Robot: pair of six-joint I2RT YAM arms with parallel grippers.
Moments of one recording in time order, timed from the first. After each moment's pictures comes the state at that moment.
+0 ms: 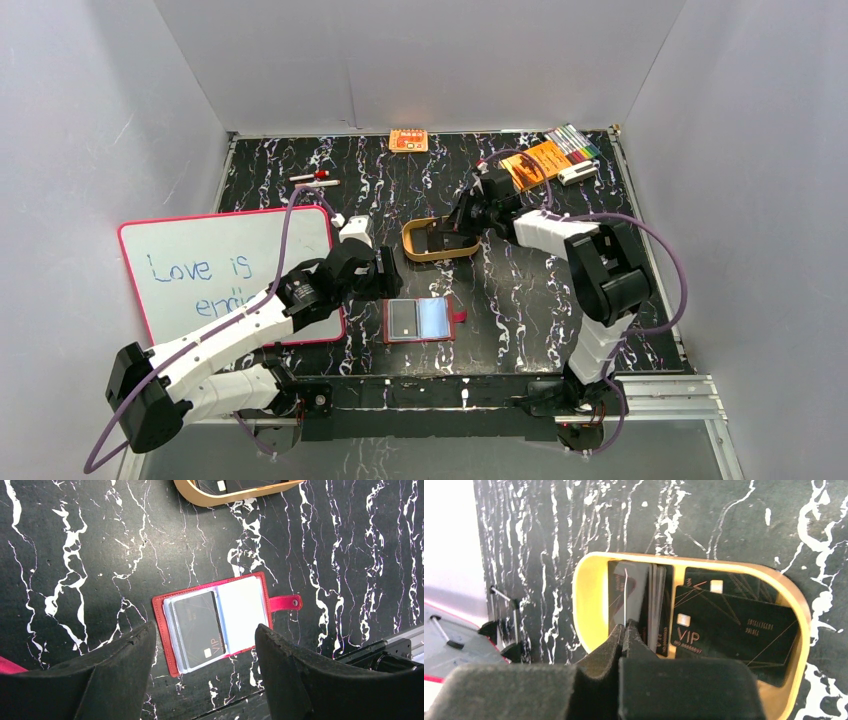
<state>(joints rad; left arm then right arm) -0.86 1.04 0.77 -0.47 -0.26 -0.72 0.47 1.83 1.07 0.07 -0.38 0.68</state>
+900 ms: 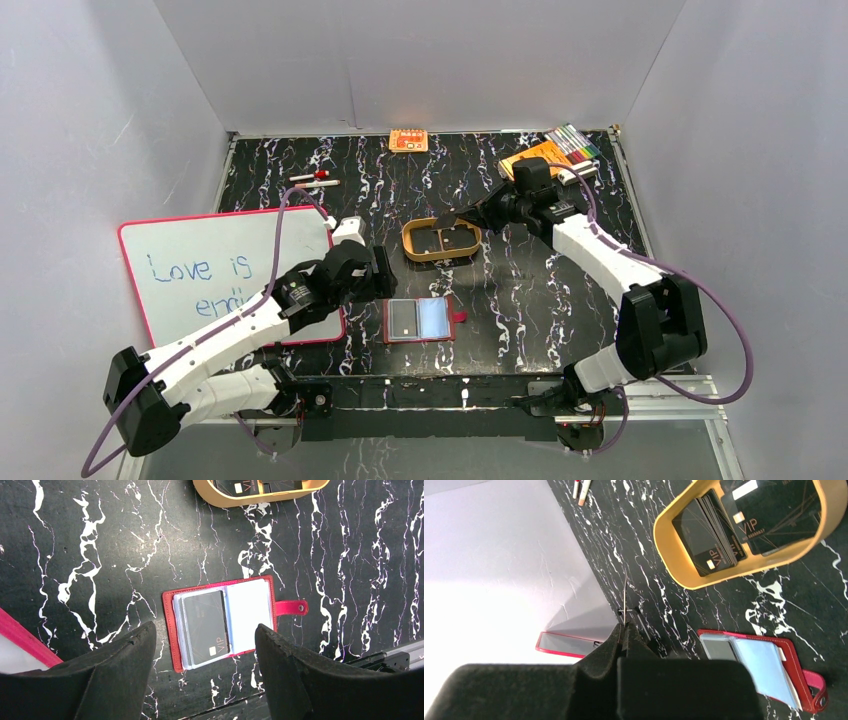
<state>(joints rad) -0.86 1.01 0.77 -0.53 -0.30 -0.78 0.41 1.46 1.06 -0.27 -0.36 1.31</state>
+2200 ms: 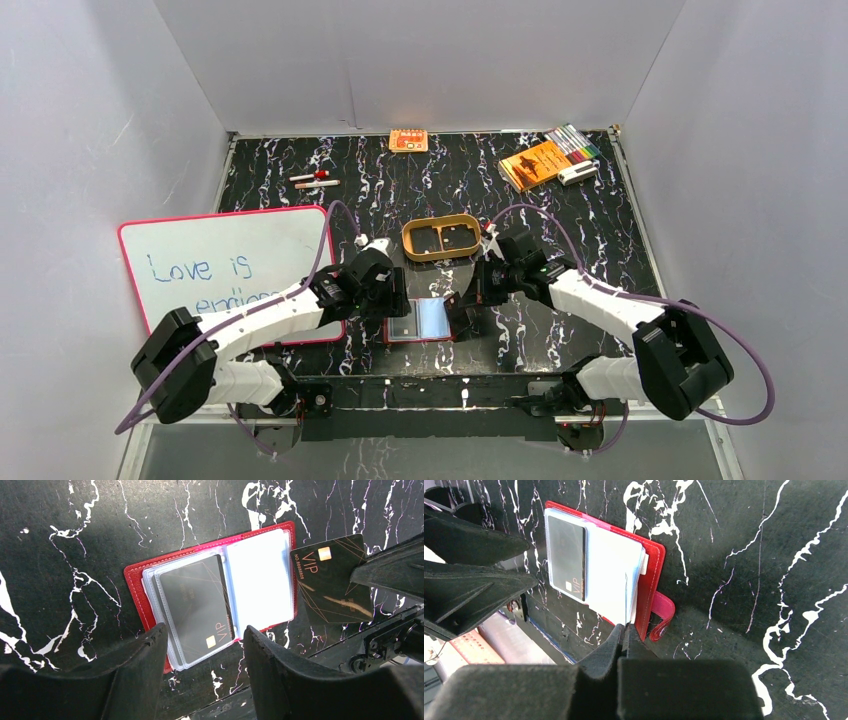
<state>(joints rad) -0.86 1.24 0.68 -0.37 -0.06 -0.77 0.60 1.26 0.62 -0.25 -0.44 0.63</state>
